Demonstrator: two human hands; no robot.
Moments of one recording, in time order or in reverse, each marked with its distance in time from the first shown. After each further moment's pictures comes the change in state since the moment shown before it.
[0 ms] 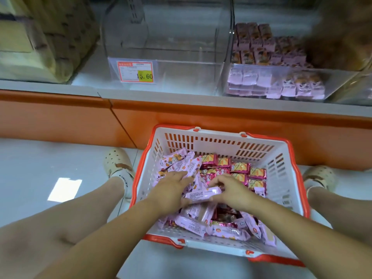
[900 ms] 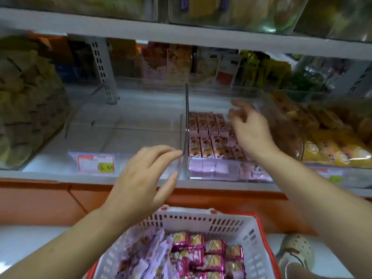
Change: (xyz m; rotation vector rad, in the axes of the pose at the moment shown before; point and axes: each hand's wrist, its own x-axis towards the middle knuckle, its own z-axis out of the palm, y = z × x) left_hand 0.043 0.046 -0.220 0.057 1.003 0.374; right_hand 0.017 -0.140 -0.282 0.118 1.067 -0.350
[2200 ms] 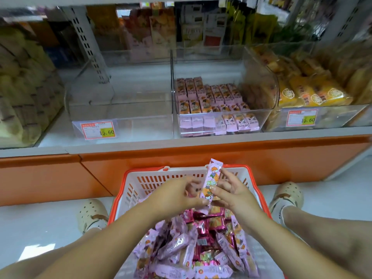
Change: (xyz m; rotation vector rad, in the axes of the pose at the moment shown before) left_hand -0.073 0.078 0.046 -0.464 -0.869 -0.497; right_hand -0.243 0.054 -0.005 0.704 -0.395 0.683
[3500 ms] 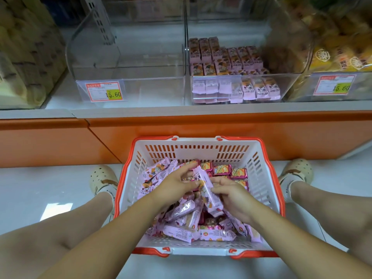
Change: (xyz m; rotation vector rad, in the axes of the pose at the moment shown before) left_hand -0.010 -0.062 0.055 -0.674 0.008 -0.202; right_hand 0.012 0.077 0.002 0.110 -0.191 0.389
